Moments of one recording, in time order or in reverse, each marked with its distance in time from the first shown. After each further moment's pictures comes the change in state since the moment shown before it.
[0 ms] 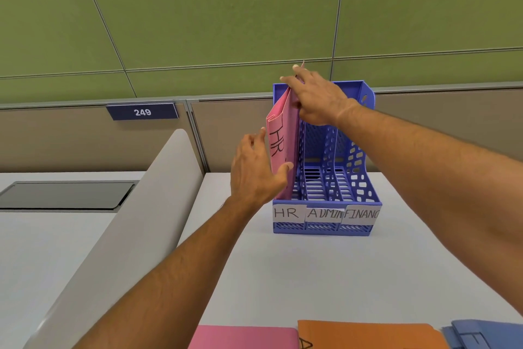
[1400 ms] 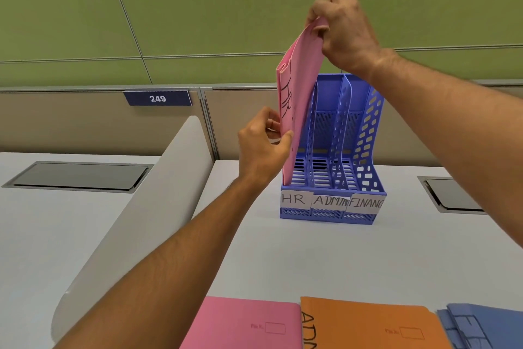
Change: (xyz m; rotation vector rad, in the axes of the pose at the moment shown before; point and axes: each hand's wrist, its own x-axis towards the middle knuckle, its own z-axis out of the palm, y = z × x) left_hand -0.009 0.022 -0.040 -0.434 0.169 0.014; right_hand 0.004 -0.004 -0.085 0.123 0.512 -0.012
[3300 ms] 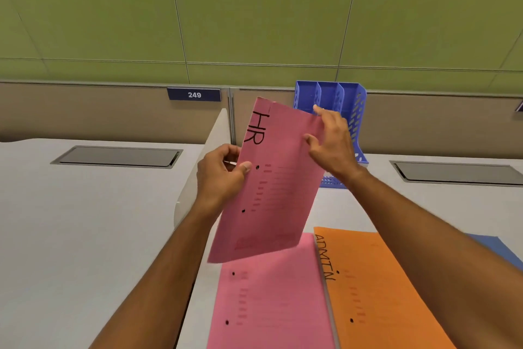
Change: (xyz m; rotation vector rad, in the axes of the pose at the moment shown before) left_hand -0.165 0.023 -0.225 -0.134 -0.046 -0.325; right_hand -0.222 -0.201 -0.059 0.303 -0.057 0.417
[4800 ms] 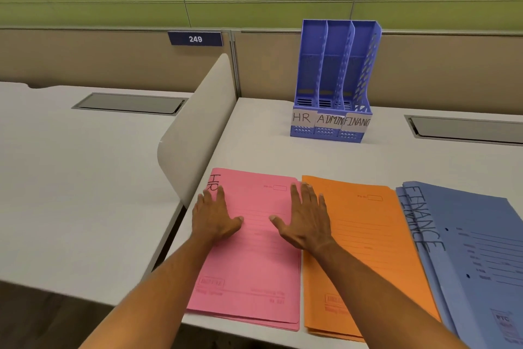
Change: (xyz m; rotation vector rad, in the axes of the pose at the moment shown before) left_hand -0.124 -0.162 0.066 1.026 -0.382 -0.345; right_hand -0.234 0.081 0.051 -0.366 -0.726 0.095
